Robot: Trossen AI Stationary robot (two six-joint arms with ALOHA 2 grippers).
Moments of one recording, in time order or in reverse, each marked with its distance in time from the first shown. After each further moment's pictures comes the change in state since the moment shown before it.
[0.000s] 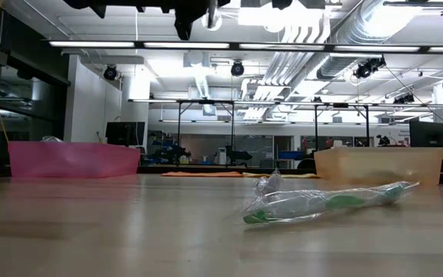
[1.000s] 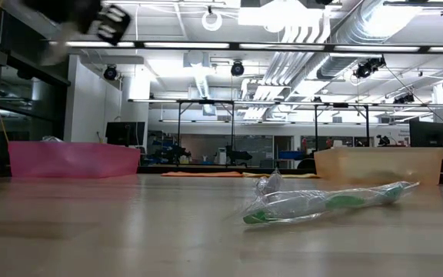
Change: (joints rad) left arm -0.057 -0.327 0.001 -1.072 0.328 0.553; right arm 0.027 -0.239 0.000 -0.451 0.010 0.163
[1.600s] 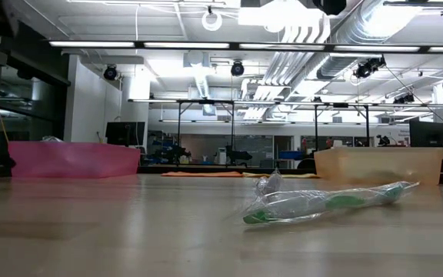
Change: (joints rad) left arm -0.635 0.014 -0.001 -0.470 -0.248 0.068; right arm 0.001 -0.004 0.000 -0.137 -0.002 0.112
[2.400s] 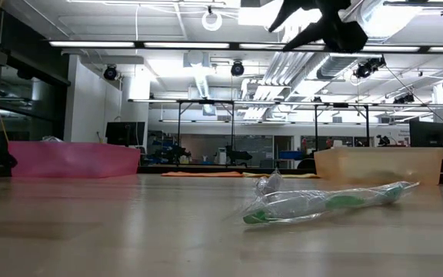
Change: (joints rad) left arm -0.257 0.429 0.000 0.109 -0.143 0.177; right arm -0.002 0.154 -0.001 -0.221 0.038 0.502
